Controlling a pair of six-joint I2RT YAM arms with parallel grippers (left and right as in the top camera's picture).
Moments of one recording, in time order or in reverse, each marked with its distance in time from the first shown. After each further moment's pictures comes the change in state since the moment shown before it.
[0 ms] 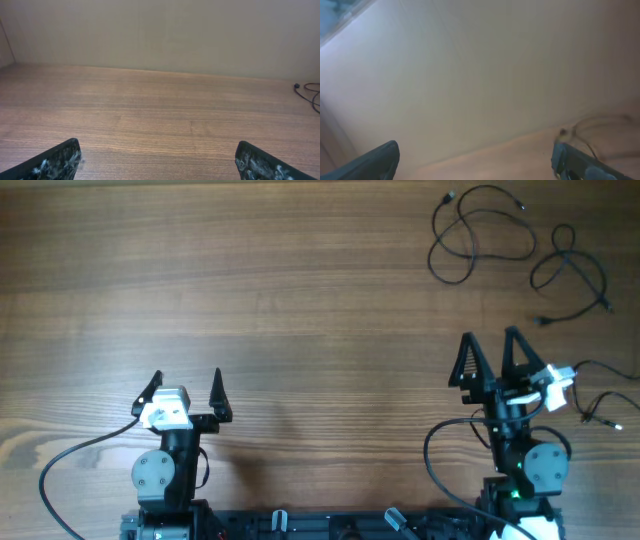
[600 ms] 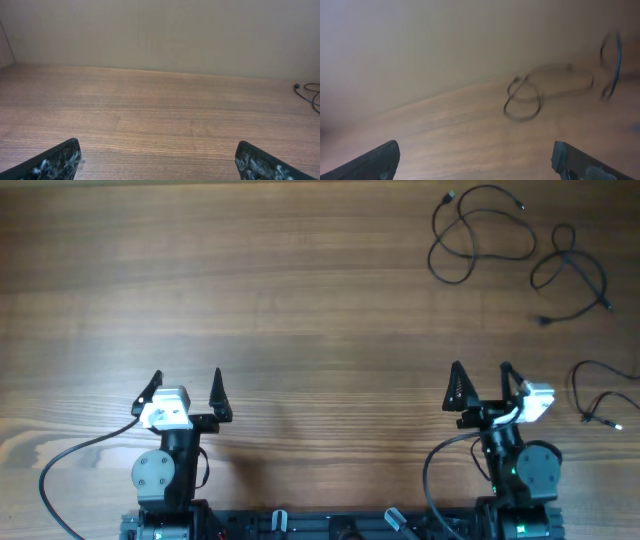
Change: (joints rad) left arm 0.000 -0.001 0.000 0.000 0.000 0.000; right arm 0.000 -0.503 -0.006 -0.779 0.045 -0.234
